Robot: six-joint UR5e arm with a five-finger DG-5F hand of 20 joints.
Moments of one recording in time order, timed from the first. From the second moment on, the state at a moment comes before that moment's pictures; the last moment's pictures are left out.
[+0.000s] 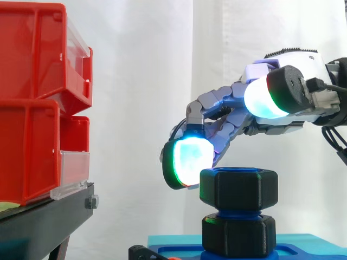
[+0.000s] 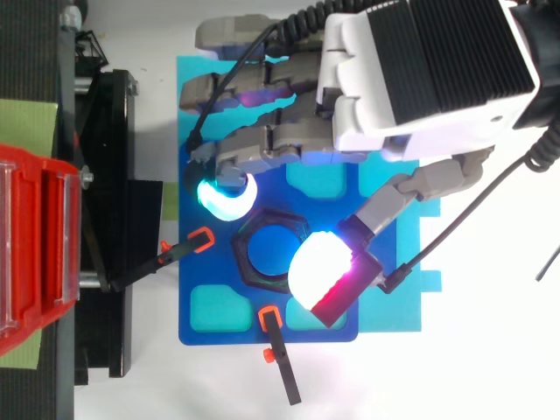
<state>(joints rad) 0.00 -2.25 -1.09 -2.95 -1.87 -1.21</state>
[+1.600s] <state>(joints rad) -0.04 -2.25 -1.02 -2.97 -1.95 -1.24</state>
